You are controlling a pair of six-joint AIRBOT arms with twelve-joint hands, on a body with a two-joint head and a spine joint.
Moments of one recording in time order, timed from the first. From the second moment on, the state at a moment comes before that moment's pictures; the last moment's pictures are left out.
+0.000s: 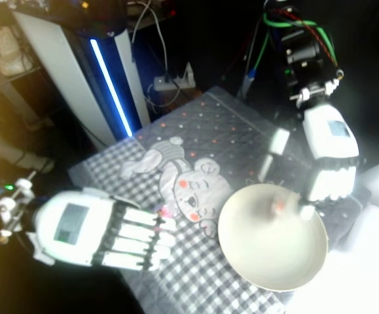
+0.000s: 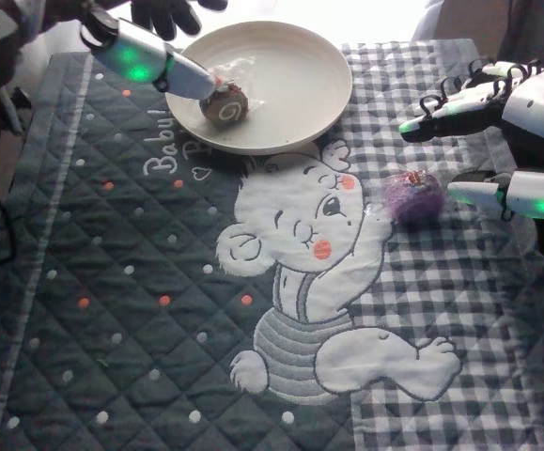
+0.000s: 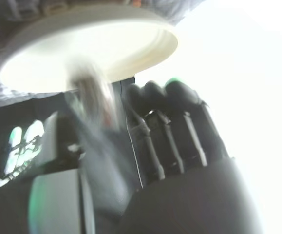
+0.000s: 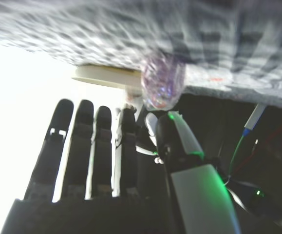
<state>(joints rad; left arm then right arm) 0.39 -1.37 1.67 0.30 -0.27 0.59 -0.98 -0.98 1.35 -0.19 0.90 -0.40</state>
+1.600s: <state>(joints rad) 0.85 -1.00 1.23 0.03 -0.83 0.54 -0.61 -1.17 1.55 -0.44 0.75 -0.33</state>
